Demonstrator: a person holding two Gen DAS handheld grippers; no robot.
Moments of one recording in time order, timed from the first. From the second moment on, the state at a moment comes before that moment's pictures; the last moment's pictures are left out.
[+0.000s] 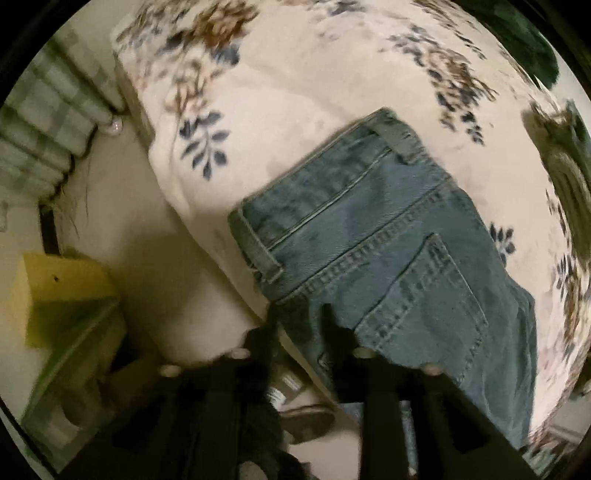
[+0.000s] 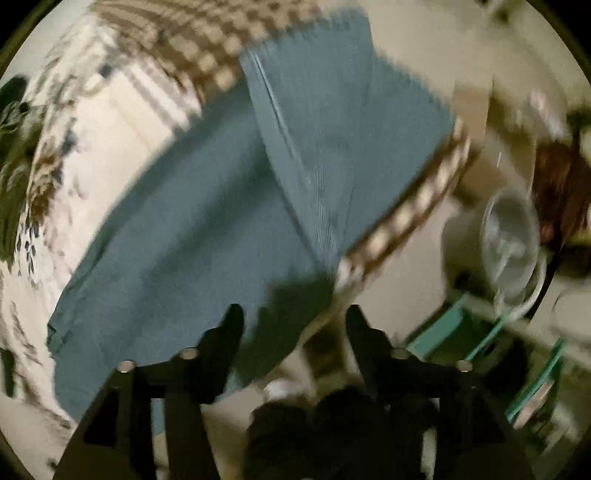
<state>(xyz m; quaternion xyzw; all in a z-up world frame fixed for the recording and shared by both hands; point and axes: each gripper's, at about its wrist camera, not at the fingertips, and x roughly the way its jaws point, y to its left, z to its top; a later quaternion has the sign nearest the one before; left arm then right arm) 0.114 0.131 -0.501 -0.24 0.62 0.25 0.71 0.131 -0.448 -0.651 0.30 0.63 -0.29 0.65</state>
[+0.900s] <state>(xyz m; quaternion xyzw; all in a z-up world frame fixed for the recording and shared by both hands) 0.165 -0.058 -0.512 -0.10 0.66 0.07 0.74 0.055 -0.654 -0.695 0.49 0.49 -0.41 0.60</state>
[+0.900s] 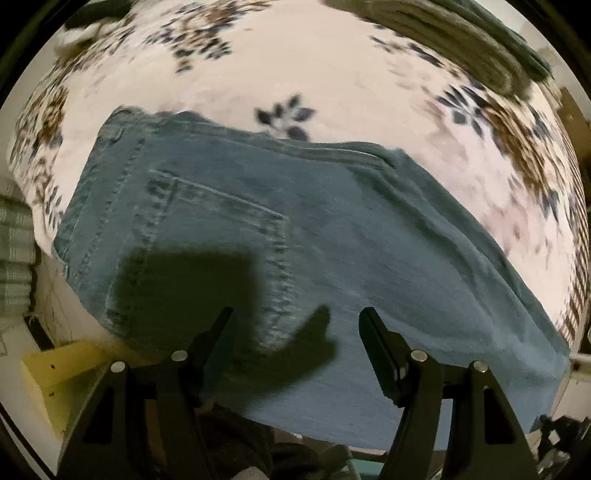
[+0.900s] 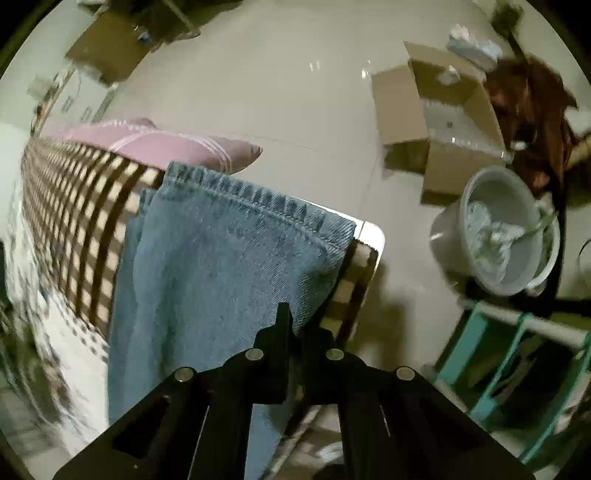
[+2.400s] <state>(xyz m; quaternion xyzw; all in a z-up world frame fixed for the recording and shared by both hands) 0.193 -0.073 -0.533 -0.05 0.67 0.08 0.73 0.270 -0.547 -0.731 0.49 0.60 -0.30 0.56</state>
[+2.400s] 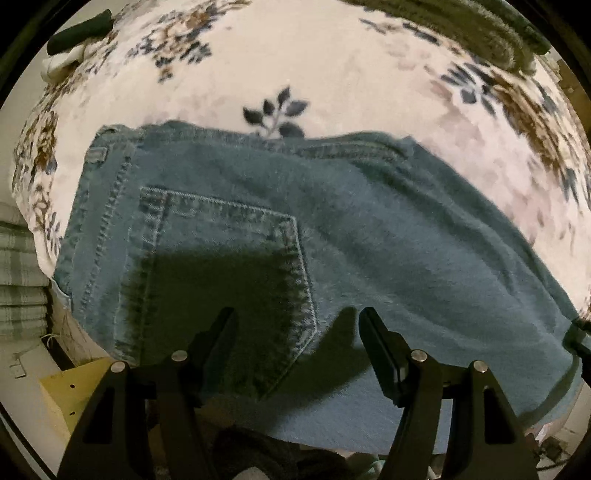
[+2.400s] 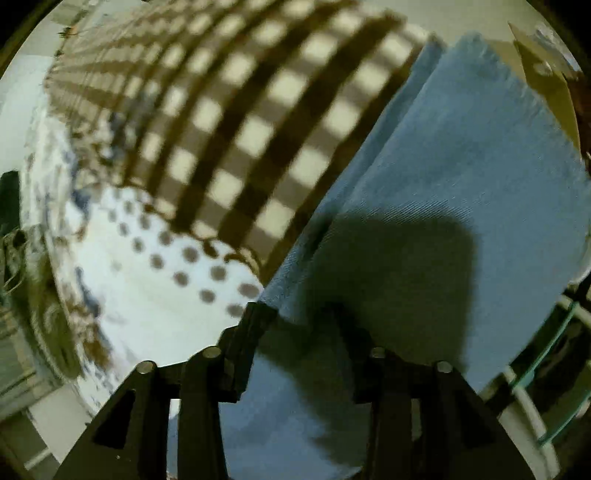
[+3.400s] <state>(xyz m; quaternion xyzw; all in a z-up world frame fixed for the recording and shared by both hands) 0.209 0.063 -0.533 -0.11 0.65 0.15 0.74 0.424 -0.227 -0.685 0.32 0.71 0.07 0.62</state>
